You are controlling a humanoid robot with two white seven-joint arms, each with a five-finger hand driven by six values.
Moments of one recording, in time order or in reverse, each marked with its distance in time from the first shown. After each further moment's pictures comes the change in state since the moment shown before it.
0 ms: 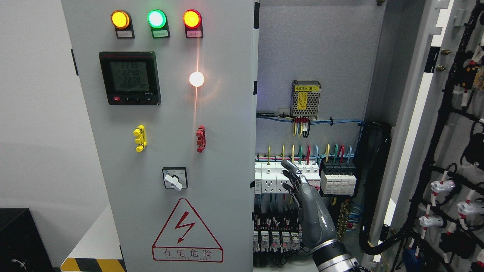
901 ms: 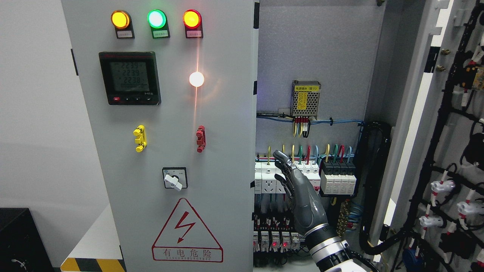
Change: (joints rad) left arm 0.000 0.000 0.165 -0.022 -0.140 -0.001 0.002; right arm -0.081 0.005 0.019 0.071 -0.060 0.023 0.008
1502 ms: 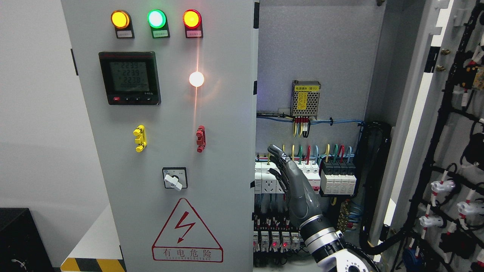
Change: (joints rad) left arm 0.000 0.000 0.034 -0.008 -0.007 0.000 0.000; right arm -0.062 0.001 0.018 0.067 -0.019 0.001 0.002
